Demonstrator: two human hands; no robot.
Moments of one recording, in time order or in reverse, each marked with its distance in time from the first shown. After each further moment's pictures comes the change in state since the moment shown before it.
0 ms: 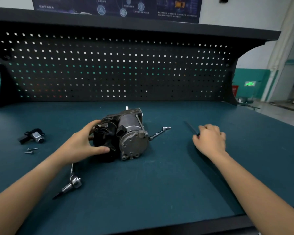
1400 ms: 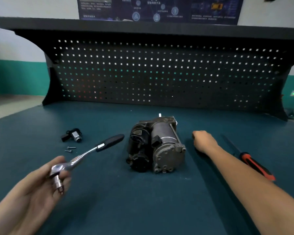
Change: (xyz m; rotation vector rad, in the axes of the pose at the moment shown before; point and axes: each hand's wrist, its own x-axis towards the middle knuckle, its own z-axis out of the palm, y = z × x) left_hand -0.108 -0.068 -0.057 -1.699 -0.118 0.122; right_hand 0.079 -0.104 0.052 -0.005 -0.229 -0.288
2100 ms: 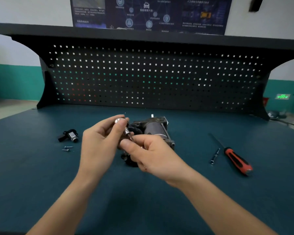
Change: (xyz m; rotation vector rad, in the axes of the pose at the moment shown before) left_hand 0.063 -0.062 0.132 0.931 0.428 0.525; right_hand -0.201 -0.120 -0.112 1.388 -0.297 -0.528
